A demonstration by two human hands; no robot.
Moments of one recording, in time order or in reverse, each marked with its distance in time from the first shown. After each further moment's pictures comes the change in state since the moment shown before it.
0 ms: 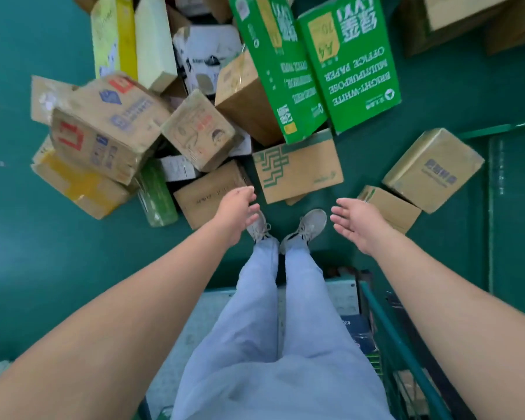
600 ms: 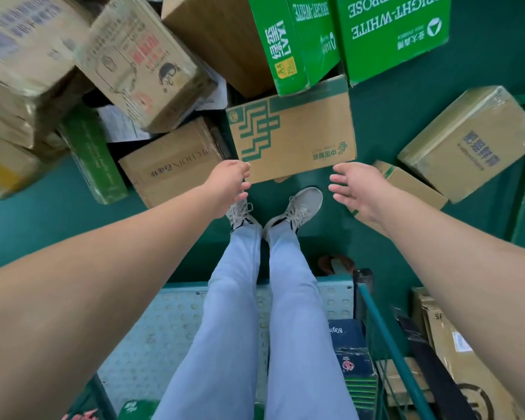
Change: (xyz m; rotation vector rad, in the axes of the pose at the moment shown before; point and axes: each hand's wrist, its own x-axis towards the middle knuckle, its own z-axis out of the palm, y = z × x) left_hand 0.218 -0.045 0.049 0.222 -0.021 -0.103; right_hand 0.211 -0.009 0.019 -0.239 0.032 0.028
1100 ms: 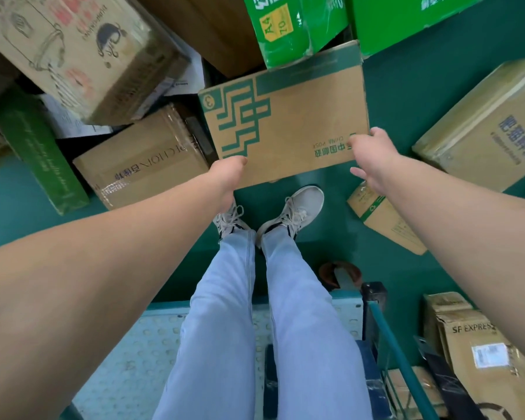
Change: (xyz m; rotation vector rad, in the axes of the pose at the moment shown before) left_hand 0.134 -0.017 0.044 -0.026 0.082 -0.152; right_hand 0.138 -0.014 0.008 -0.087 0.205 -0.059
